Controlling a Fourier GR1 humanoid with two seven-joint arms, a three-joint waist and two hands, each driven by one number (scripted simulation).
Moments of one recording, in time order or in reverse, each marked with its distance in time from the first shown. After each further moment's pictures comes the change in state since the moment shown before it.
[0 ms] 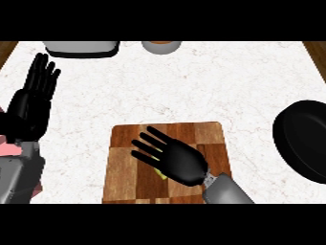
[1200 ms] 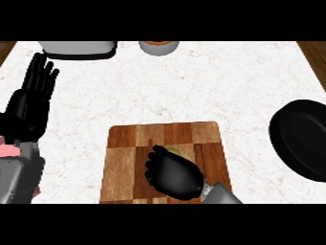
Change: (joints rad) left arm 0.003 -0.027 0.028 -0.023 -0.035 -0.011 0.025; right arm 0.010 -0.030 0.128 -0.011 0.071 -0.242 0.069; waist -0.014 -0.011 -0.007
